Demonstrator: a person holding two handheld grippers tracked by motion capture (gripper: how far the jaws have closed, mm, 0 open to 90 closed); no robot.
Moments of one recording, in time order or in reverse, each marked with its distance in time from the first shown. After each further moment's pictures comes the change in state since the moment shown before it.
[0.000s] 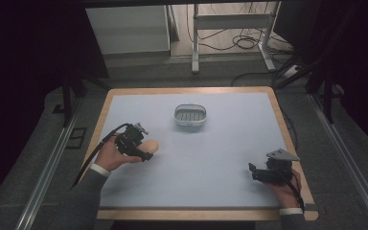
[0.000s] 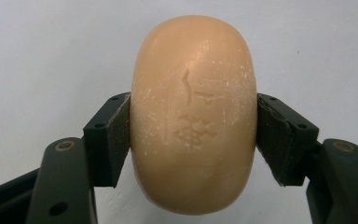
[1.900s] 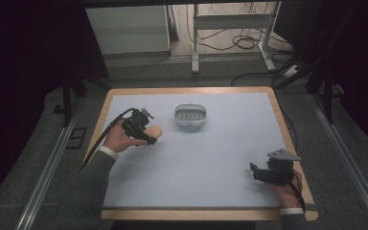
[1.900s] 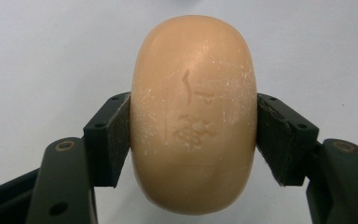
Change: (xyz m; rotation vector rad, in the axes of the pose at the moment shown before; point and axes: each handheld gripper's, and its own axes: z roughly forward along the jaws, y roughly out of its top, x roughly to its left) left arm 0.031 0.043 0.011 0.001 0.031 -0.001; right arm -0.003 -0.001 0.000 0.003 -0.012 0.002
